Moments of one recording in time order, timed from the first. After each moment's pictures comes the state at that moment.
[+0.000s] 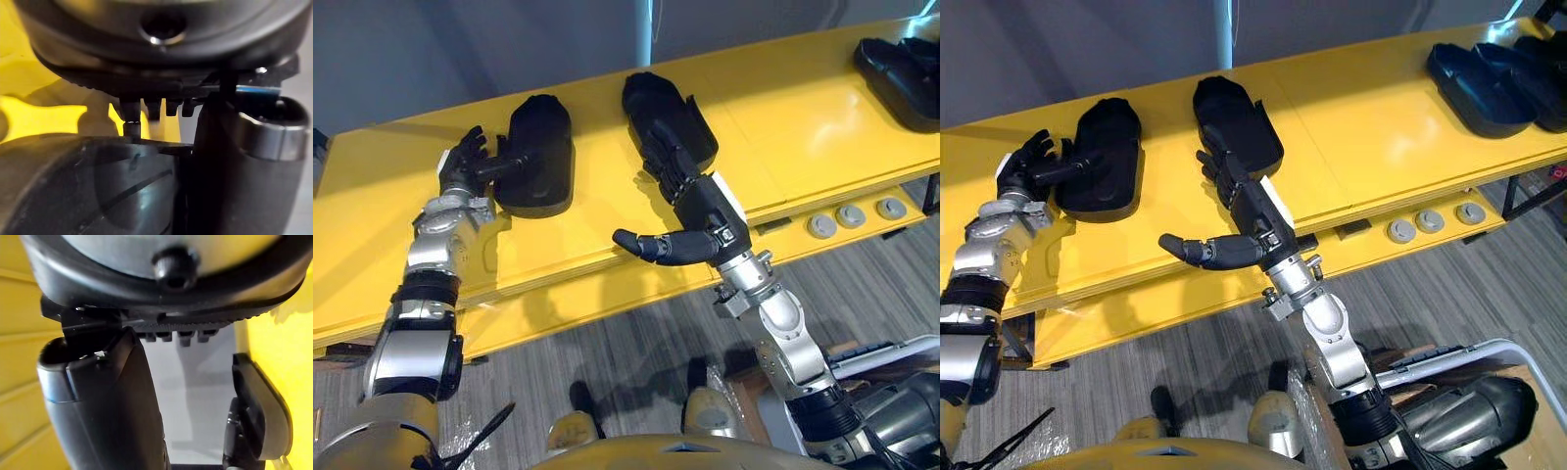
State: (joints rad) left arm -0.65 0.58 0.02 0.71 -0.50 0.06 0.09; right arm -0.09 -0.30 0.29 -0.20 0.37 -0.27 0.25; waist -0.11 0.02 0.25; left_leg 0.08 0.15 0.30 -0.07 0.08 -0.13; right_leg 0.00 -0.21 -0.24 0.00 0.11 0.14
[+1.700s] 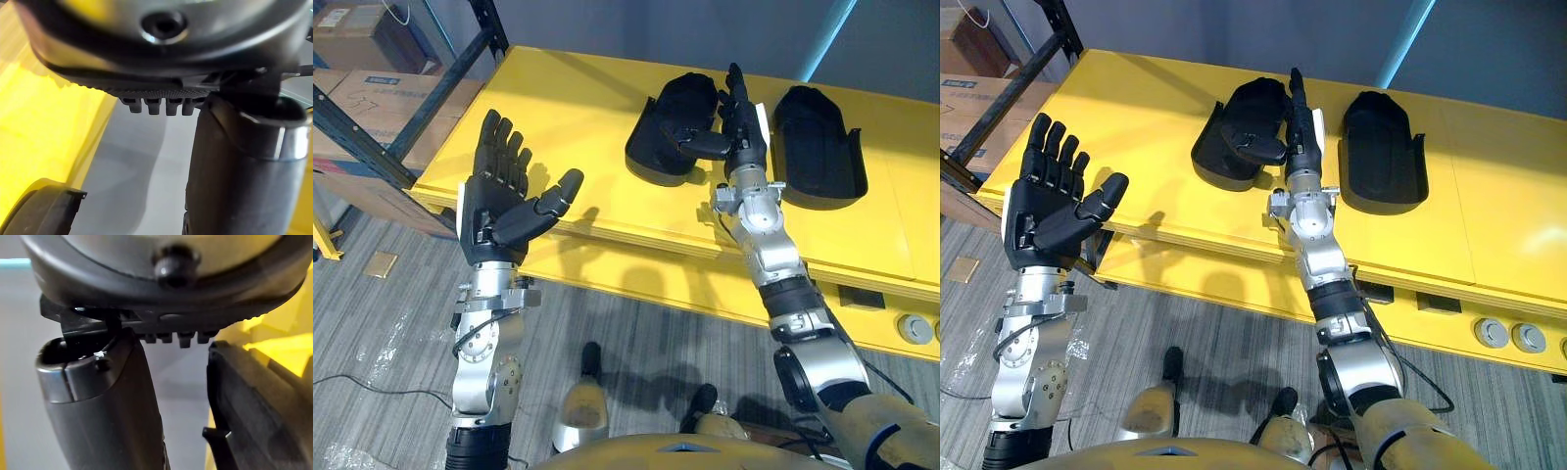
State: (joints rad) left arm 0.09 0.13 0.07 -0.37 -0.44 -0.18 0.00; right arm -0.73 -0.24 0.08 0.46 0.17 -0.08 -0.21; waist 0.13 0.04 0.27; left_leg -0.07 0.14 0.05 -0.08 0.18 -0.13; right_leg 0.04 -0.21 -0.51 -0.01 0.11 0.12
